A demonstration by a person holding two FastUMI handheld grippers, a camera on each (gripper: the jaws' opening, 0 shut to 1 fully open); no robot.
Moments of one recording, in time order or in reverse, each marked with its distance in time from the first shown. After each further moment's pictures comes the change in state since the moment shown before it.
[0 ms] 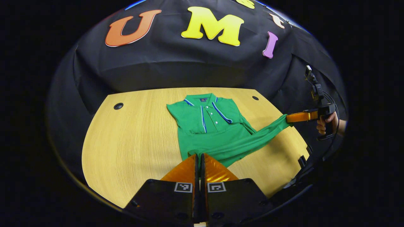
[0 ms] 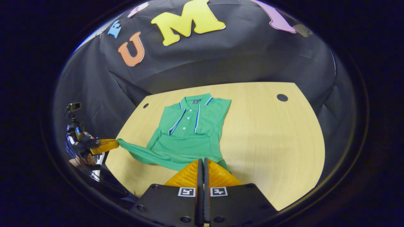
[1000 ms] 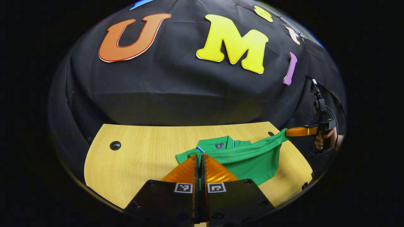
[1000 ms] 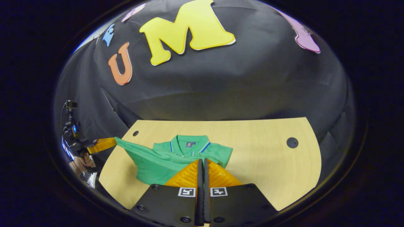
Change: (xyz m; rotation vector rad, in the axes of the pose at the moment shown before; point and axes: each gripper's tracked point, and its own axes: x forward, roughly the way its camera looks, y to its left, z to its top) left arm 0.104 0.067 0.149 -0.043 -0.185 0.020; right arm 0.098 -0.008 0.165 -0.038 -0.148 -0.022
